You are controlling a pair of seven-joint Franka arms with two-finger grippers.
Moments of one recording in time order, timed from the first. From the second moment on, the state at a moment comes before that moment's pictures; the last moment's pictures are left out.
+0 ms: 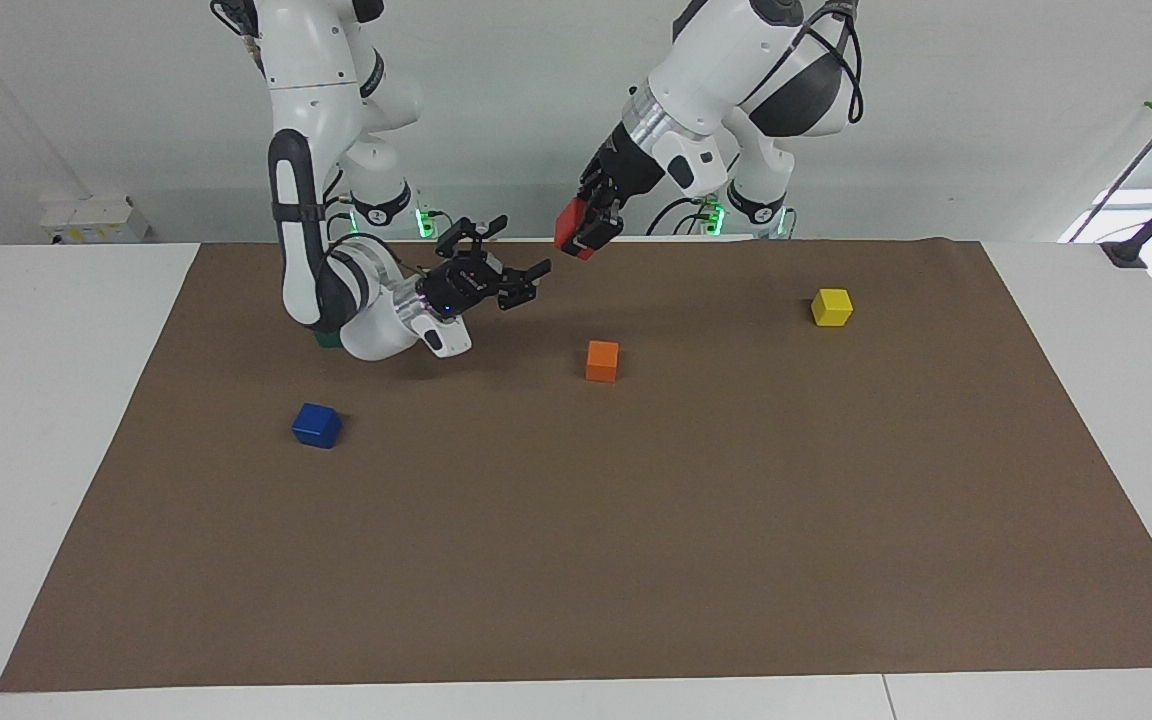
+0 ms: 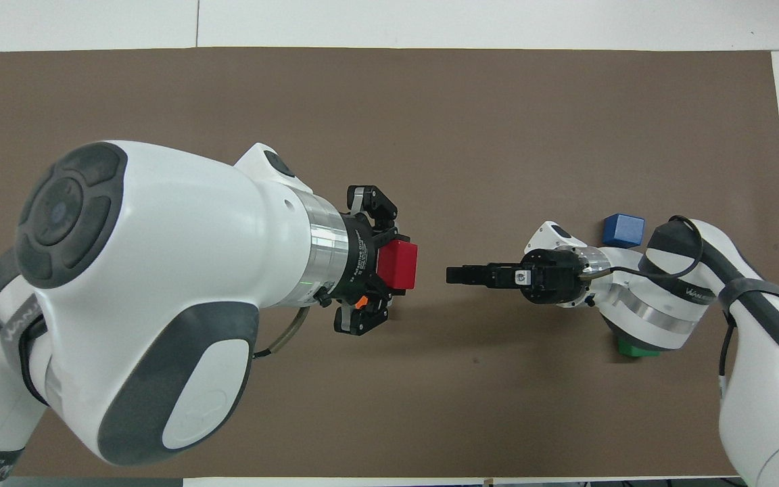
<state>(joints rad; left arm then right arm) -0.15 -0.01 -0.49 -1.73 -0.53 1.94 -1.94 0.27 0.27 -0.08 -2.39 2.09 1.03 -1.12</state>
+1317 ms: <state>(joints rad) -0.19 -0.11 -0.50 -1.87 -0.54 1.95 -1.95 0.44 0.42 0.00 -2.35 2.41 0.83 -1.14</state>
